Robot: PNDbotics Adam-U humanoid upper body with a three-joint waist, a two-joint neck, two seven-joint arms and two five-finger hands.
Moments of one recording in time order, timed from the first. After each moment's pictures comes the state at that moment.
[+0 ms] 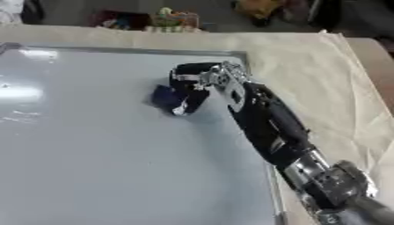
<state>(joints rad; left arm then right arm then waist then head) -0.26 0.31 0.13 -1.98 0.20 -0.32 0.26 -0.93 -0.38 0.16 -0.89 0.77 -0.53 0.63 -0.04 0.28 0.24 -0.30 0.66</state>
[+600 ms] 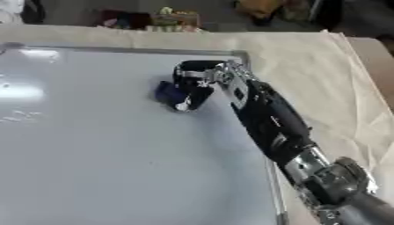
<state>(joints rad) -0.26 0.31 0.13 -1.98 0.20 -0.32 0.26 -0.95 -0.40 0.13 -0.84 0.77 -0.57 0.58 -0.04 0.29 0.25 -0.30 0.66</state>
